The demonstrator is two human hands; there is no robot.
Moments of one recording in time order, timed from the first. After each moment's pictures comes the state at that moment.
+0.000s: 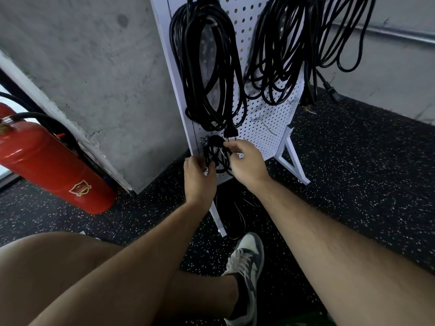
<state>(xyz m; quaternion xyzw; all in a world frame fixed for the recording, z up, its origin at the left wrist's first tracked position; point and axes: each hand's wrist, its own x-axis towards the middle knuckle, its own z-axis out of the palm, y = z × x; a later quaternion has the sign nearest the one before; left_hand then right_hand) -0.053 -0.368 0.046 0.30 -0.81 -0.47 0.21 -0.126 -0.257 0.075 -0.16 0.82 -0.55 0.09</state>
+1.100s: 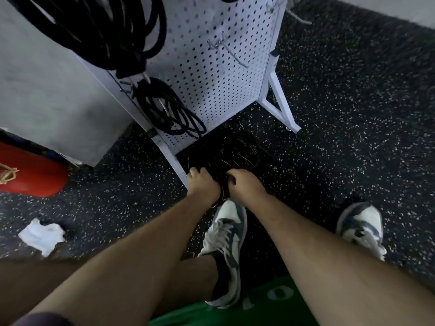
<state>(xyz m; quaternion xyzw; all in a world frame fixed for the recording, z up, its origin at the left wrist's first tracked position) -0.078 -0.299 -0.125 0.26 -0.91 -0.22 -0.22 -0.112 -0.169 -0.128 -0.12 0.90 -0.29 0.30</state>
